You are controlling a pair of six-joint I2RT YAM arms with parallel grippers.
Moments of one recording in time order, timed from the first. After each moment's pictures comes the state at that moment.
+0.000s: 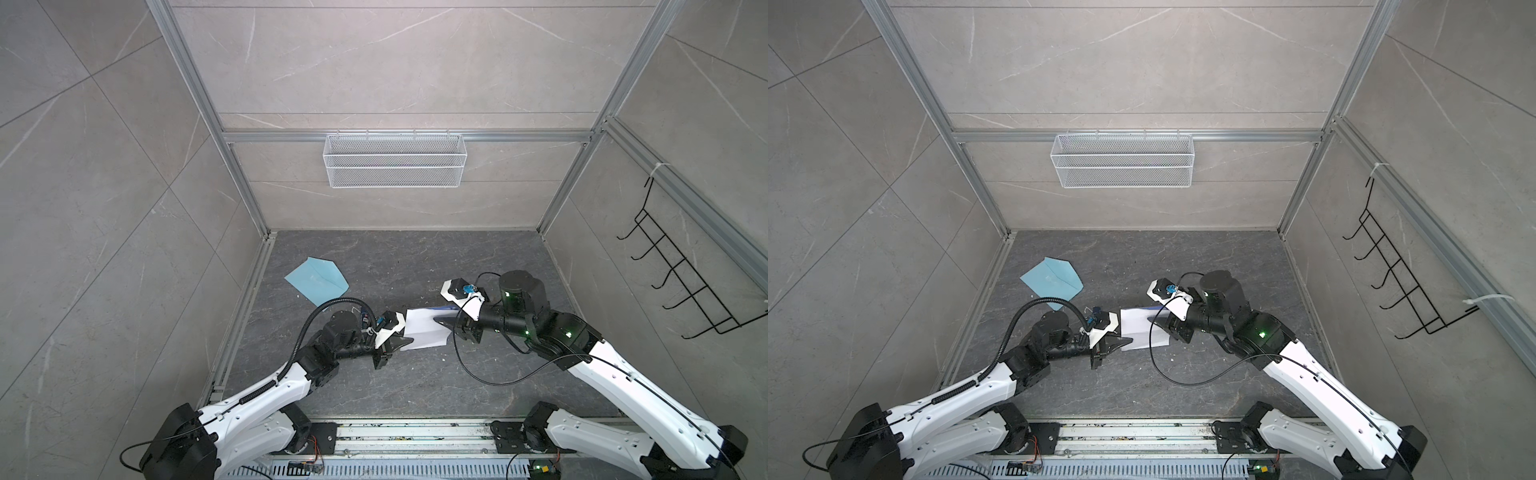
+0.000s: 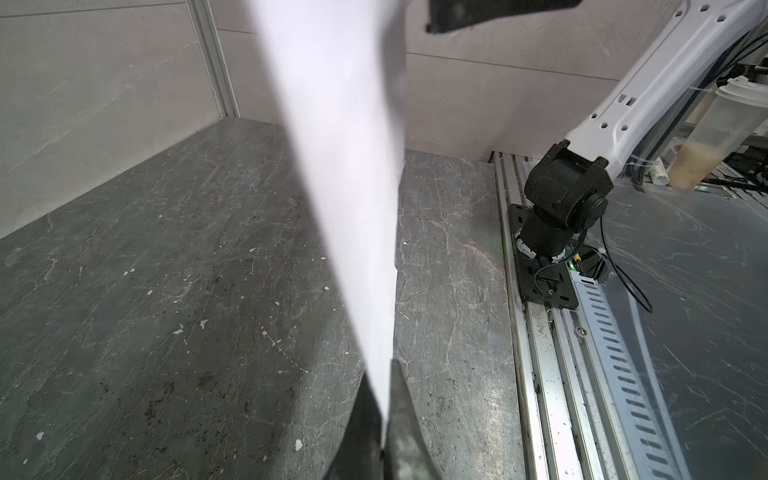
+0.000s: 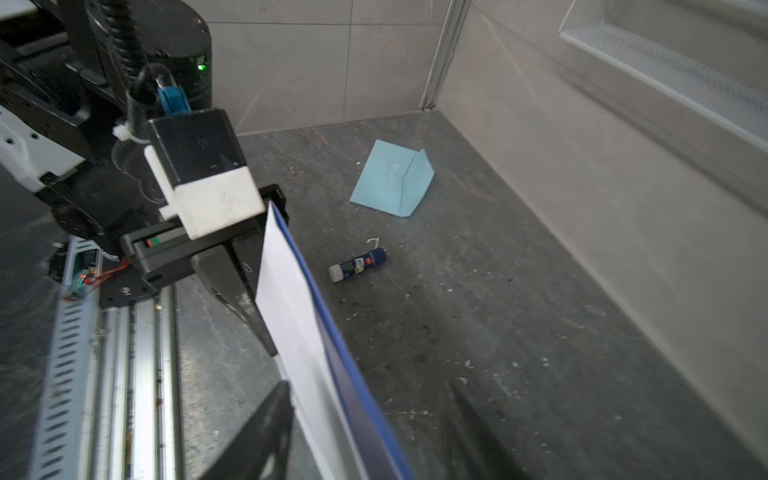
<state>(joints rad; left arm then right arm) -0.77 1.00 0.49 0.22 0.60 0.14 0.71 0.97 1.09 -0.58 -0.28 -0.37</state>
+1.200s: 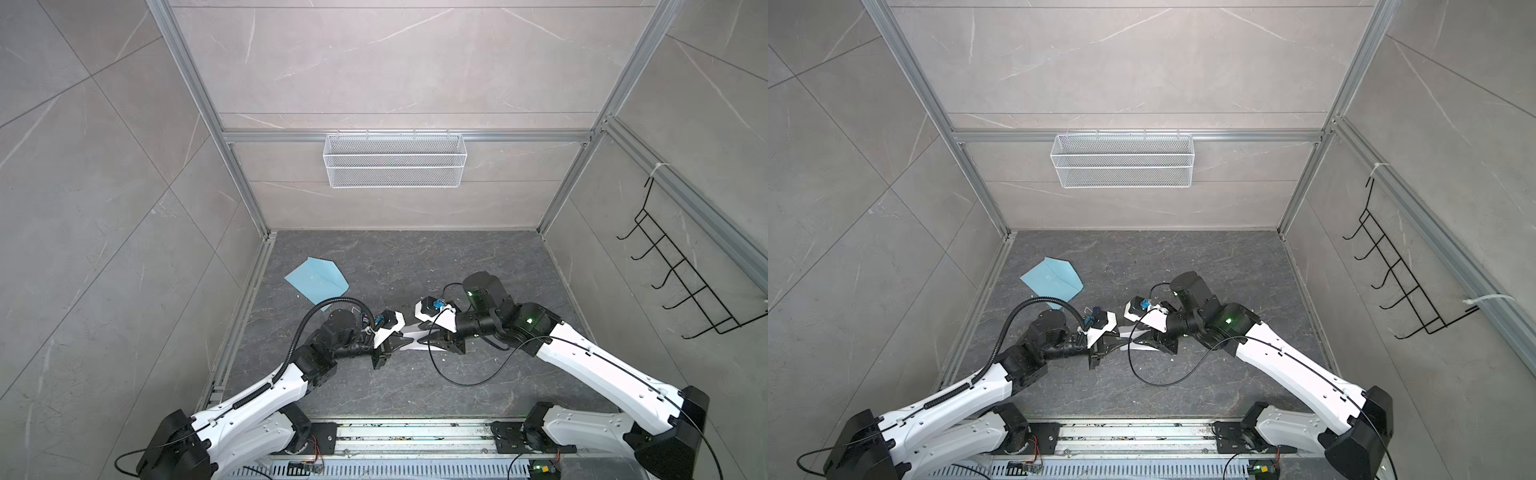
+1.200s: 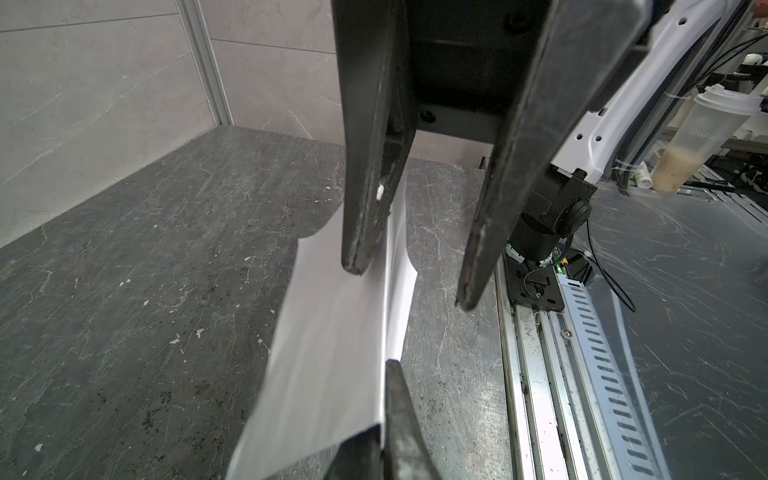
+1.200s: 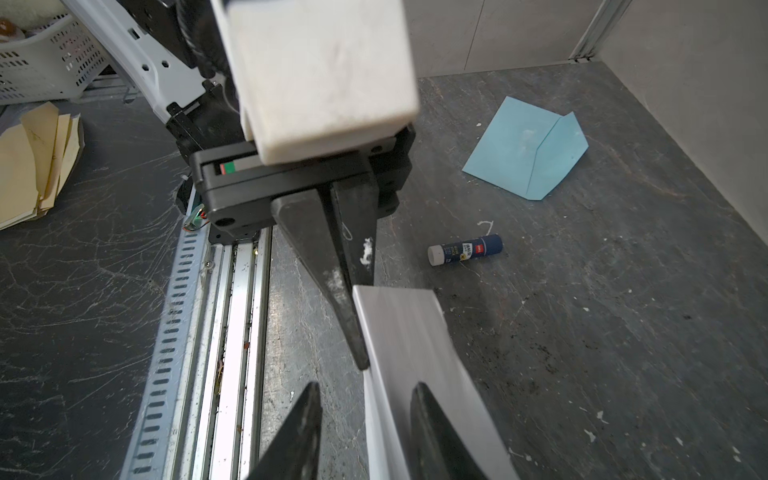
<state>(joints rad) -0.77 0.96 0.52 0.16 0.63 0.14 0.78 1.19 1.10 -0.64 -0.54 -0.45</state>
